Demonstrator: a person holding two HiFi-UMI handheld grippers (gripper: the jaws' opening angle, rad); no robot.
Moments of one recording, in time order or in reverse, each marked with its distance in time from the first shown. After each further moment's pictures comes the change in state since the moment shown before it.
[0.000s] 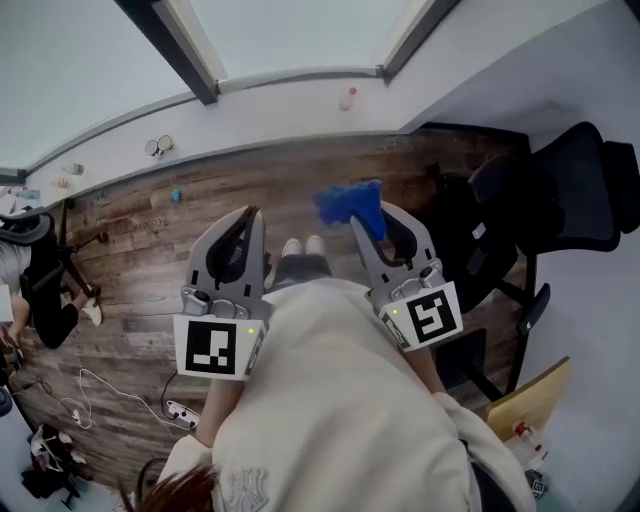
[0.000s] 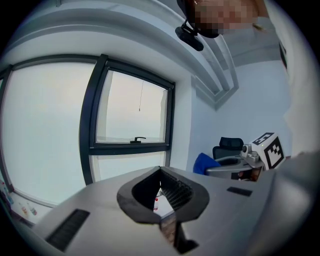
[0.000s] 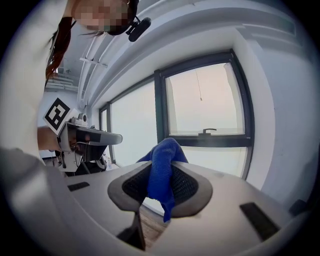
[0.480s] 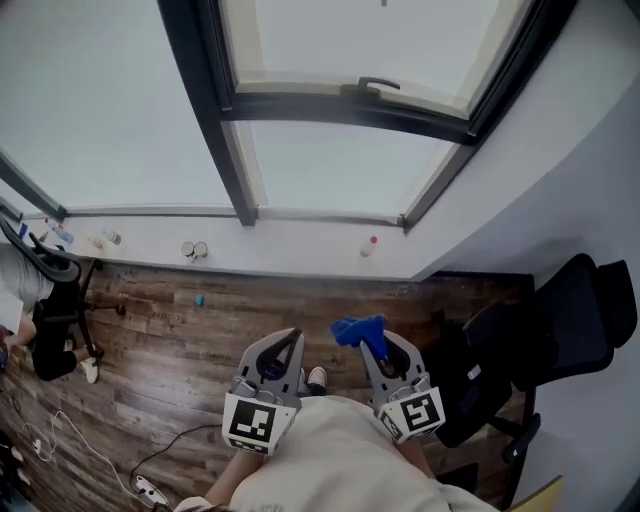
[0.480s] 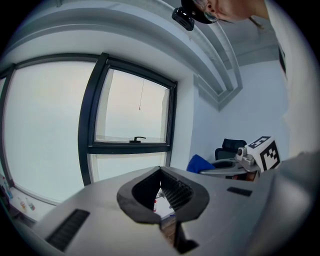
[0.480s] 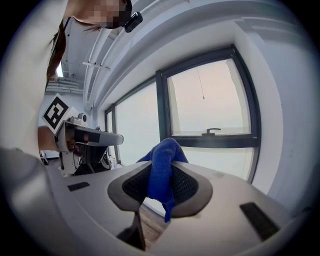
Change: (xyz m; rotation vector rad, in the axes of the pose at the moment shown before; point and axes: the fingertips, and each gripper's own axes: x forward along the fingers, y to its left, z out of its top) left arm 0.029 -0.015 -0.009 -0.018 0.010 0.020; right arm 0.021 -0.026 -0.007 -0.017 -0.014 0.089
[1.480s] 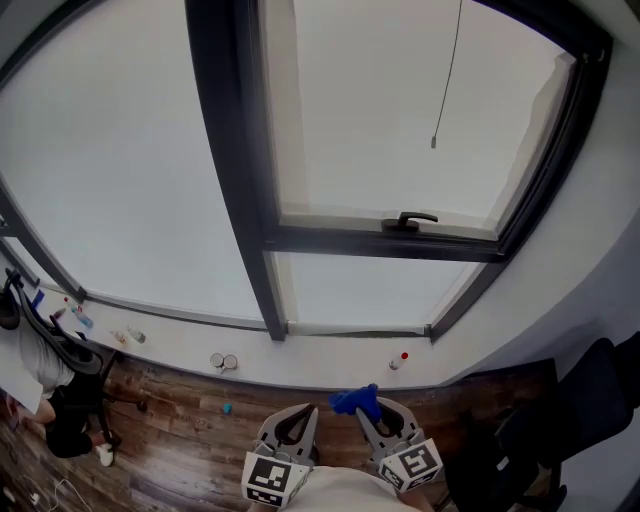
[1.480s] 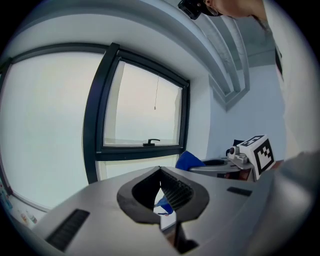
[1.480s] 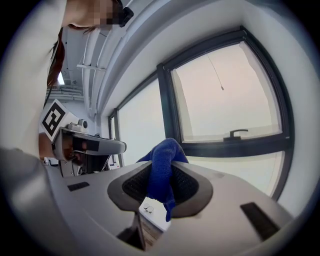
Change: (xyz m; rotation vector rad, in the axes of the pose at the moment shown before) left arm 0.052 0.150 0.043 -0.003 0.011 -0.006; right arm 0.180 0.011 0.066 0.024 -0.046 0.081
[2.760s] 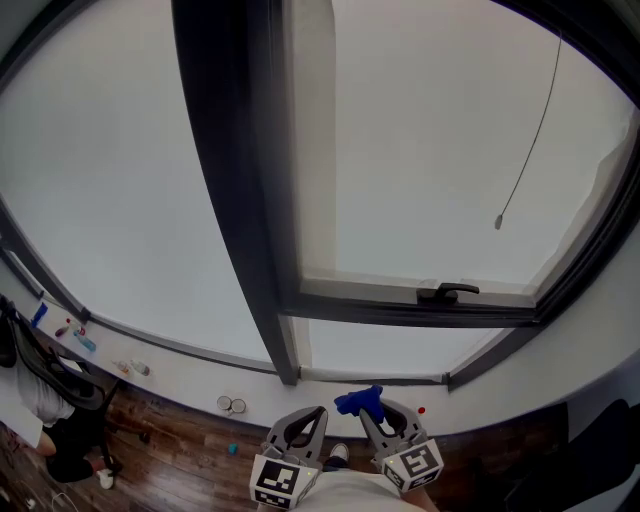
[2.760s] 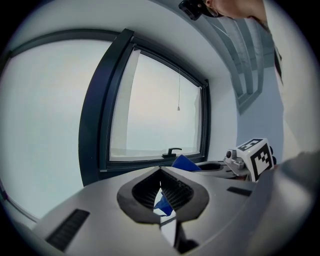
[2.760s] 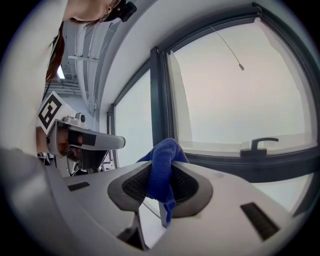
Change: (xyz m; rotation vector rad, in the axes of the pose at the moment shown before) left arm 0.144 0.142 0.071 -0.030 -0.044 0.047; right arm 0.194 -0.104 0.055 -0.061 0.023 0.055
